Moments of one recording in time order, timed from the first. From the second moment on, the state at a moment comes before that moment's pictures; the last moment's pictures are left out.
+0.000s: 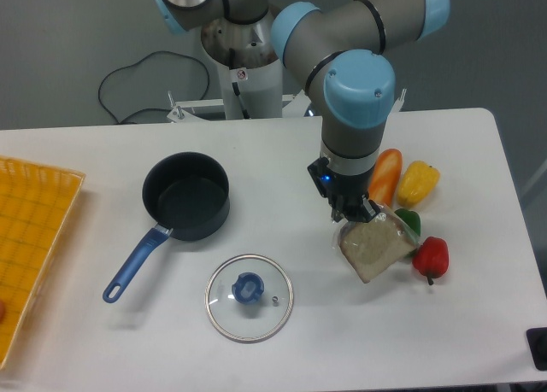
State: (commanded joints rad) arm 2.53 -1.87 -1.41 -1.38 1.55 1.33
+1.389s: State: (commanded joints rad) arm 2.52 -1.59 -1.68 -1.38 1.31 1.24
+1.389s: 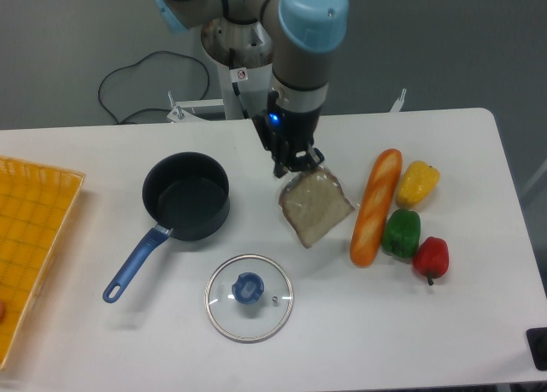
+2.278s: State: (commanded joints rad) arm 2.39 -1.42 -1.81 -1.34 1.32 1.04
